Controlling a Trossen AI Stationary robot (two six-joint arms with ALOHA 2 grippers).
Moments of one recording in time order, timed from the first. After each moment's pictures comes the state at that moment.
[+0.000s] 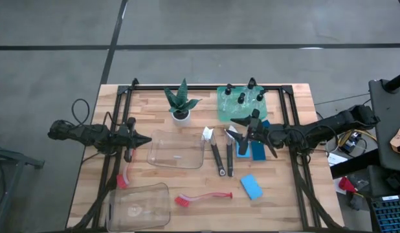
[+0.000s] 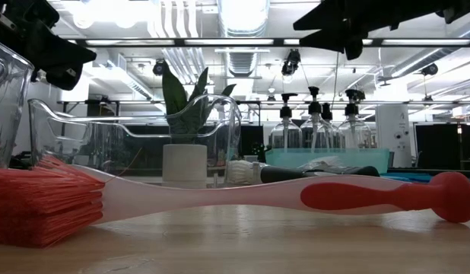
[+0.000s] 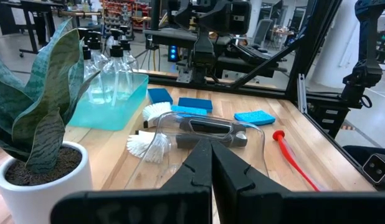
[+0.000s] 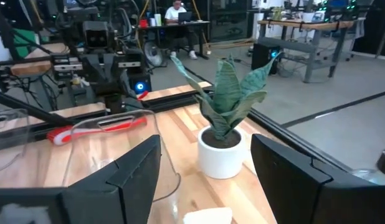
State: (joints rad) left arm -0.26 0.04 0.19 -0.29 -0.30 -0.15; right arm 0.19 1.08 0.55 0.40 0.58 0.16
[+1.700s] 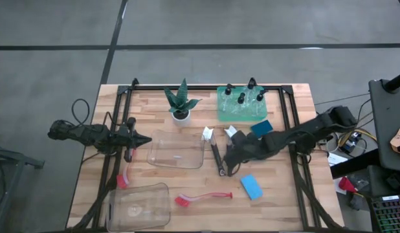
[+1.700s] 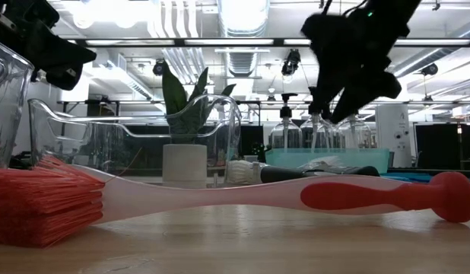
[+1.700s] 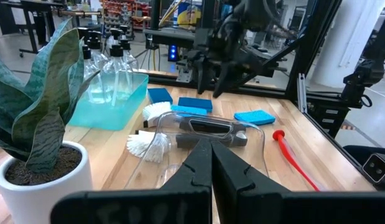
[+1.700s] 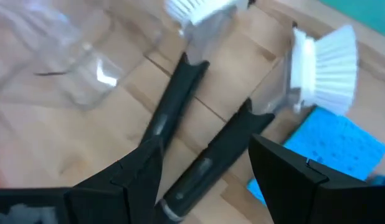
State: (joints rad) left arm -0.26 0.04 0.19 -0.29 -0.30 -0.15; right arm 0.28 1.50 0.99 -0.61 0.39 1.11
